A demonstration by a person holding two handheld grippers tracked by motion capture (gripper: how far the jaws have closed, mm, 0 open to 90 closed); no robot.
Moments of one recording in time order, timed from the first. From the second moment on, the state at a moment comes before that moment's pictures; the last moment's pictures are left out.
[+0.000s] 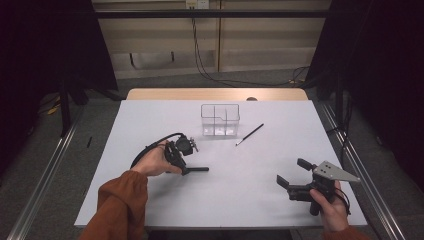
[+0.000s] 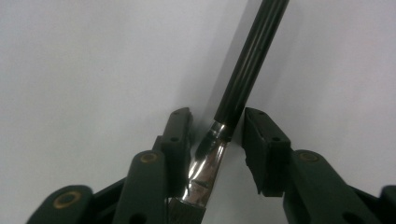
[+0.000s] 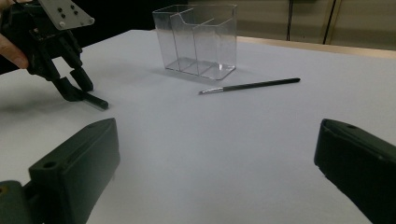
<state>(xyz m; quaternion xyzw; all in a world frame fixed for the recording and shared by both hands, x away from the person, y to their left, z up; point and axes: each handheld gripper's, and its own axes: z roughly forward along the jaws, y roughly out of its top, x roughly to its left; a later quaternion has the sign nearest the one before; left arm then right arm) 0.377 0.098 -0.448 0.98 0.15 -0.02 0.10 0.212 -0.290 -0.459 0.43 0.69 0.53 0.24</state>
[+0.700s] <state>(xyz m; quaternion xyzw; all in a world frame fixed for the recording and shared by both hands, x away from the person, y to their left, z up) 0.376 0.098 -0.447 0.98 0.16 -0.03 0.11 0.212 -0.290 -0.460 0.43 0.69 0.53 0.24</state>
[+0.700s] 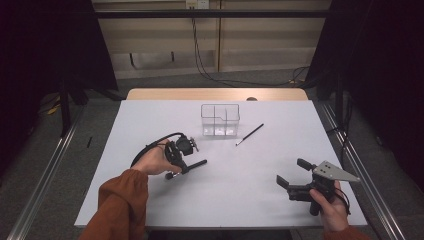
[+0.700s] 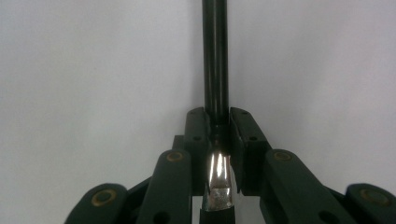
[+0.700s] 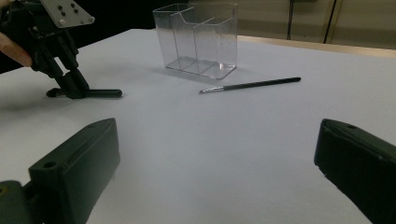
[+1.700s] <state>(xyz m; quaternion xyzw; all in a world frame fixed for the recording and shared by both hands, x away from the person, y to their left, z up) 0.373 0.143 -0.423 0.92 0.27 -0.01 0.28 0.212 -0.291 -0.459 0.44 0.69 0.53 0.24</state>
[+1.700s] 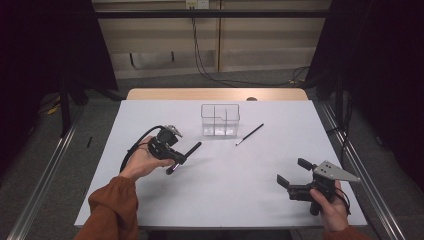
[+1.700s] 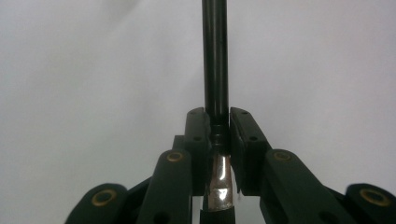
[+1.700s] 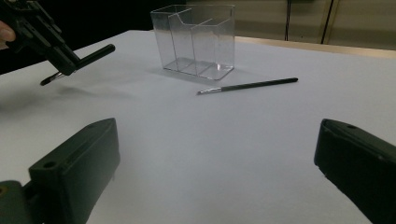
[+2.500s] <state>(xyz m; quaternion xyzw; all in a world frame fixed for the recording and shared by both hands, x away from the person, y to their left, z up) 0.355 0.171 -0.421 0.84 0.33 0.05 0.43 0.212 -0.290 -0.459 0.44 0.69 0.53 0.24</state>
